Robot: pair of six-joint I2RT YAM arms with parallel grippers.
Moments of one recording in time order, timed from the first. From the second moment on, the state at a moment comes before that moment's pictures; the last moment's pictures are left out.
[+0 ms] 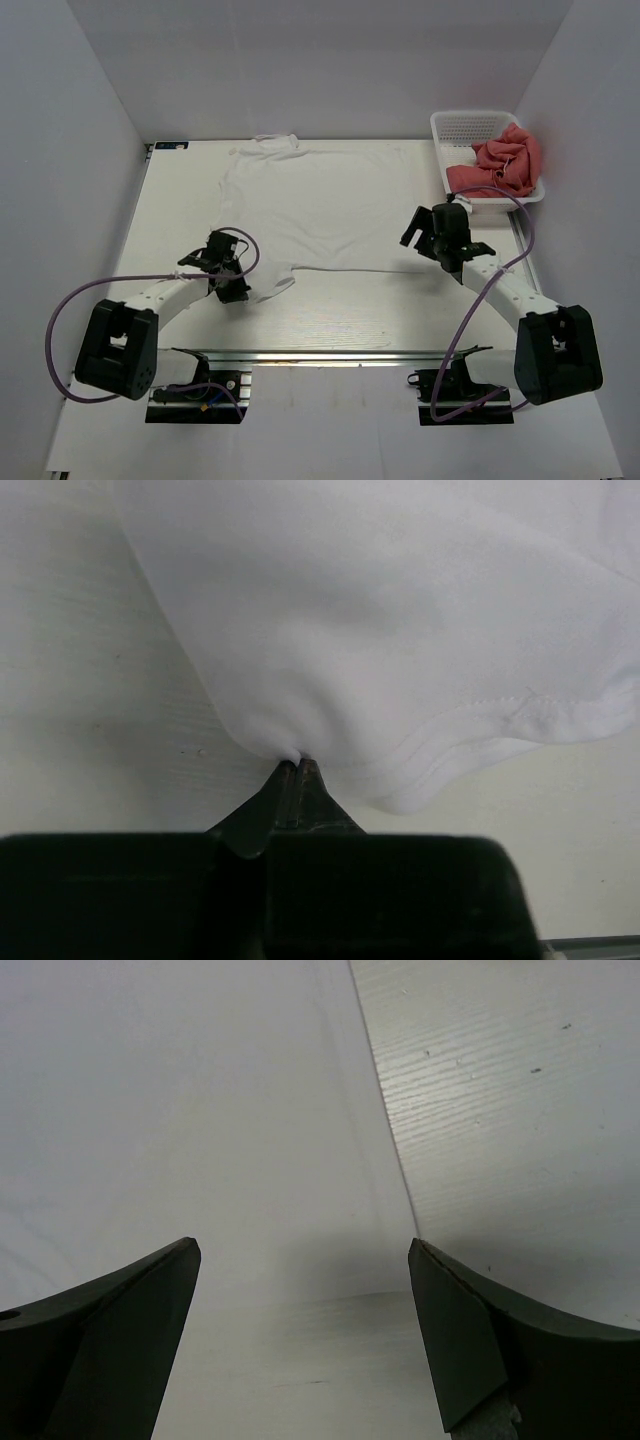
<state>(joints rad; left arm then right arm) -0.29 1.29 0.59 -0.45 -0.01 -0.62 0.27 1.26 0.71 -0.17 0.14 0.58</state>
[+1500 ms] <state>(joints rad) -0.29 0.97 0.64 -0.69 0.09 -0.65 0.27 1.20 0.59 -0.33 0.13 0.65</state>
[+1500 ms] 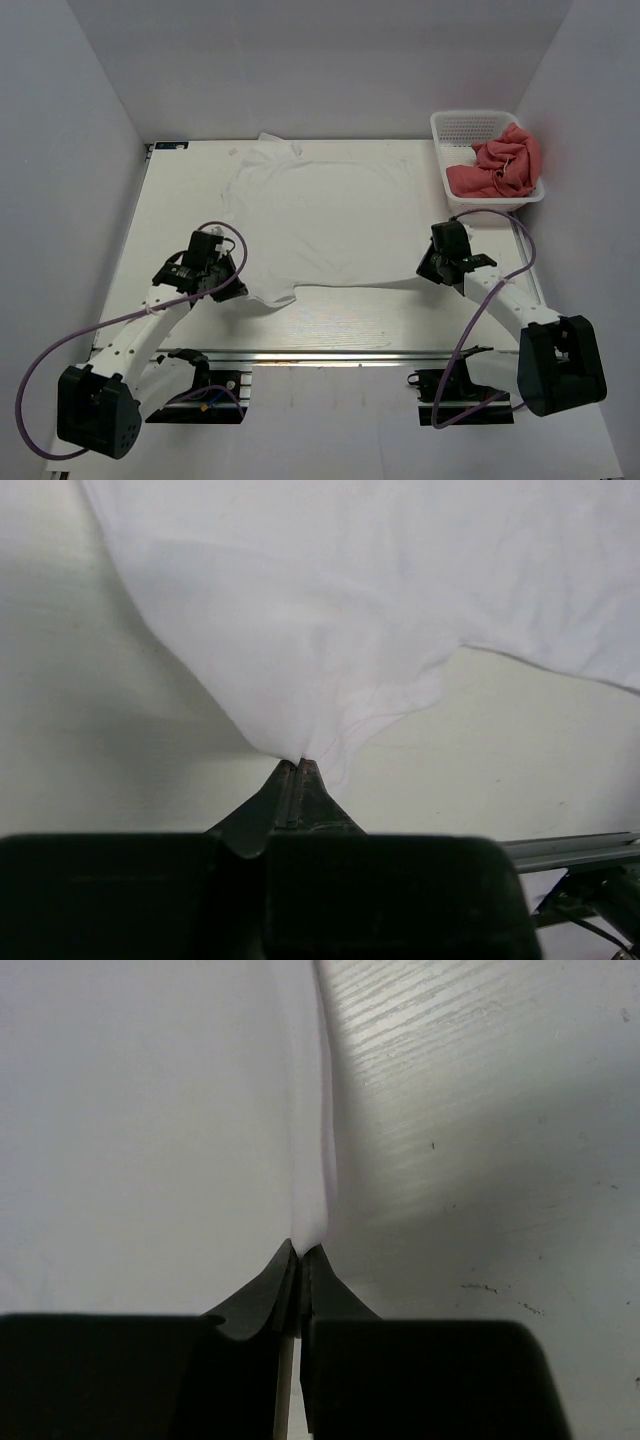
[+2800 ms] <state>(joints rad) -0.26 1.83 1.55 -0.52 -0.33 -0.45 0.26 1.86 1.49 -0.60 0.24 0.46</state>
